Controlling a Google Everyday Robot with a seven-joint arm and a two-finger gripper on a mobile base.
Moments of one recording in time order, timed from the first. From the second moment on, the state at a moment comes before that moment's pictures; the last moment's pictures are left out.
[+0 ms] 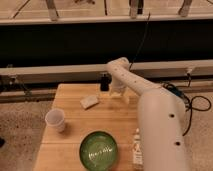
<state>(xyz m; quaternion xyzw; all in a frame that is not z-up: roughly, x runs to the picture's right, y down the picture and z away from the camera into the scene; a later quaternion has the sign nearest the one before) 0.091 0.041 0.944 -0.34 -0.15 -0.44 0.82</state>
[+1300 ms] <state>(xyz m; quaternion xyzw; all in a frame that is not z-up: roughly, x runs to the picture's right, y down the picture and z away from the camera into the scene) 0.006 -0.029 1.008 -0.18 -0.20 -0.61 0.75</state>
